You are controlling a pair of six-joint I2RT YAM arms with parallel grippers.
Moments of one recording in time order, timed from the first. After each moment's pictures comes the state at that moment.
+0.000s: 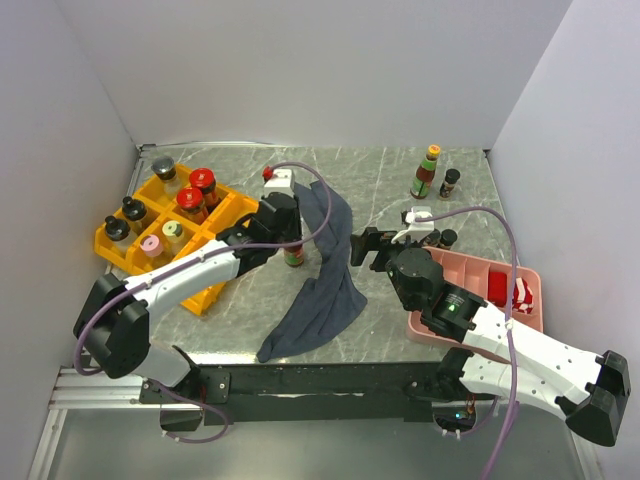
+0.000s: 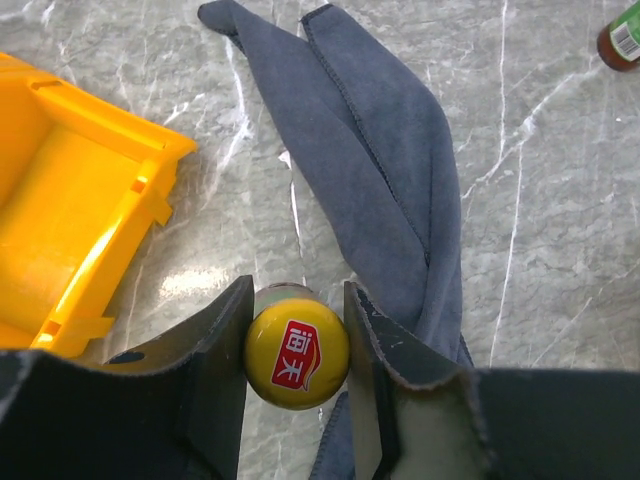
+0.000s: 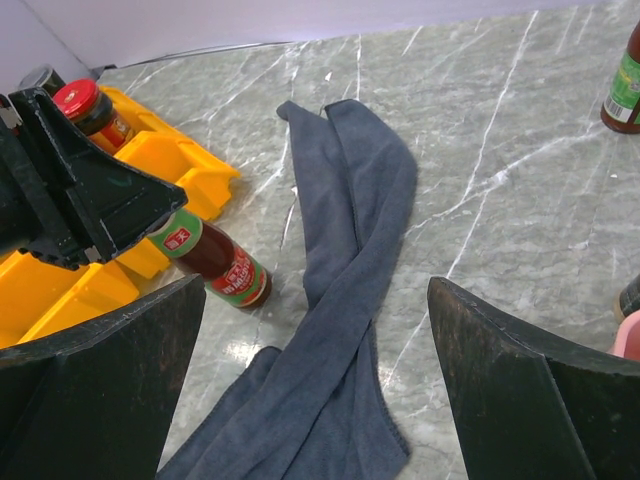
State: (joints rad) left arm -0.74 1.45 1.05 -0.13 -0.44 -0.46; right arm 0.92 0.85 0.67 -0.02 0.66 0.43
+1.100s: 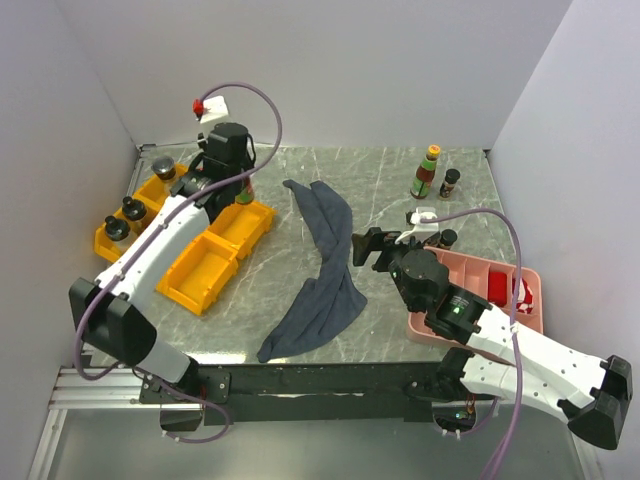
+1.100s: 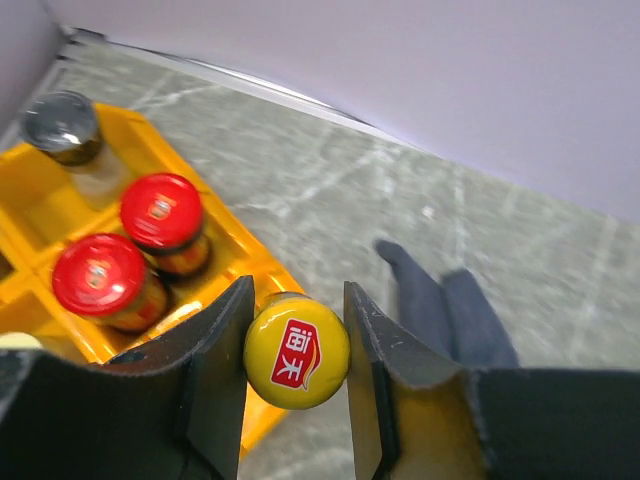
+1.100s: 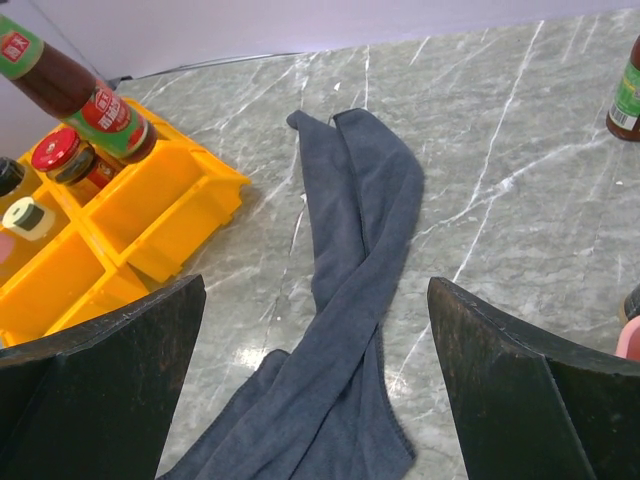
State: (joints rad) left arm -0.49 1.48 1.50 -0.39 -0.63 -0.45; right arm 0.92 0.82 0.67 -0.02 0.65 0.43
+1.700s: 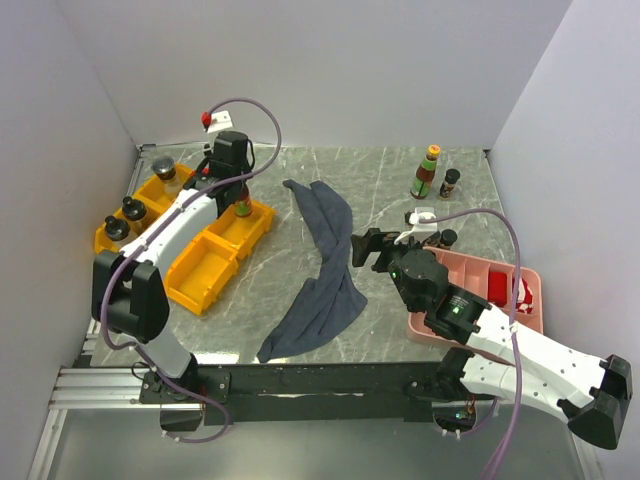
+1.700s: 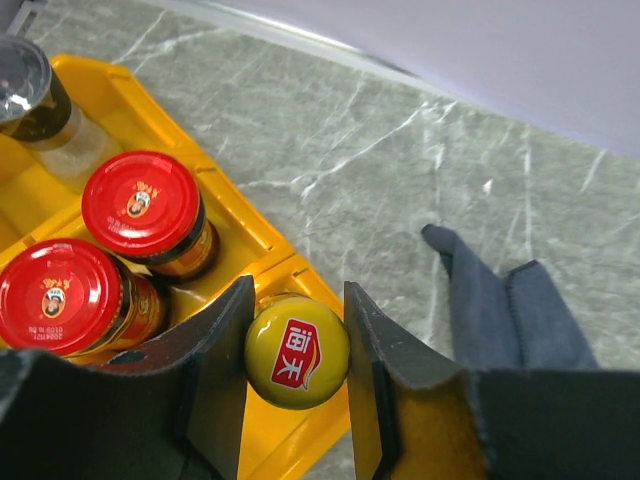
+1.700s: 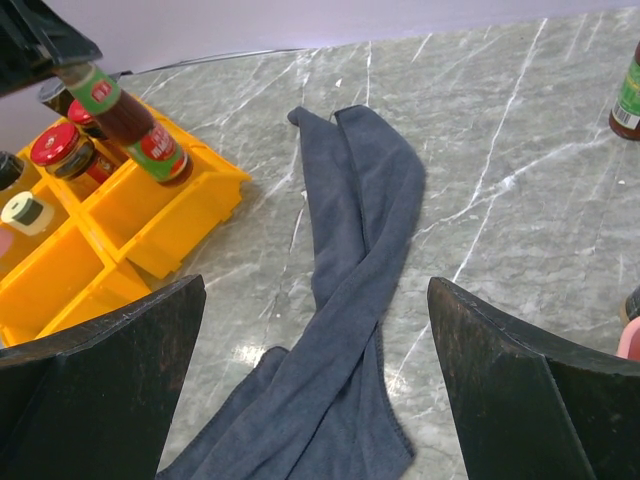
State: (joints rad) left arm -0.36 1.64 1.43 -0.25 -0.52 -0.41; right arm 0.92 0.82 0.67 -0.02 0.64 0.43
